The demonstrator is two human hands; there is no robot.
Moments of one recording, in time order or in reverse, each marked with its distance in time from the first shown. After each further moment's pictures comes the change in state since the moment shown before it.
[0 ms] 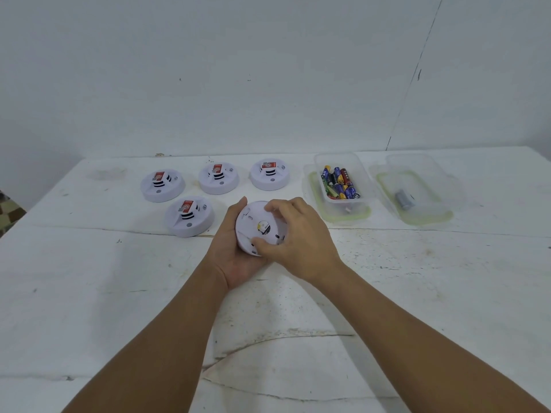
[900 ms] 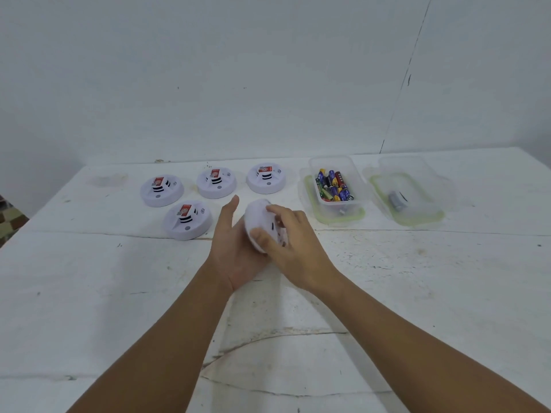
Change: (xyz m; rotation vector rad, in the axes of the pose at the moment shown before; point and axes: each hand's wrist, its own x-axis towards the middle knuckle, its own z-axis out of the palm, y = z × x) left_hand -0.007 -0.005 0.019 0.068 0.067 0.082; right_hand -0.018 -0.004 -0.001 0.348 -0.089 0.160
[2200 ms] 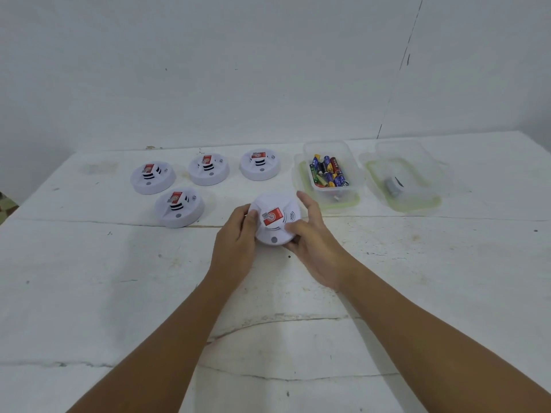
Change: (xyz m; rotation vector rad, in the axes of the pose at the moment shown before) left_hand -0.001 -0.036 -0.019 1.115 0.352 0.611; right_hand -0.002 0.032 -0.024 0.902 -0.091 0.349
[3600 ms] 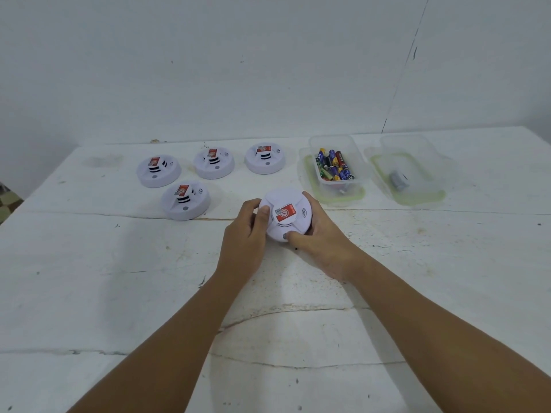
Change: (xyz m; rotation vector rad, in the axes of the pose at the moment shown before) left_hand -0.007 -0.002 -0.001 0.085 -0.018 0.029; right_hand -0.001 0.012 -0.012 -0.483 -0.064 -0.125
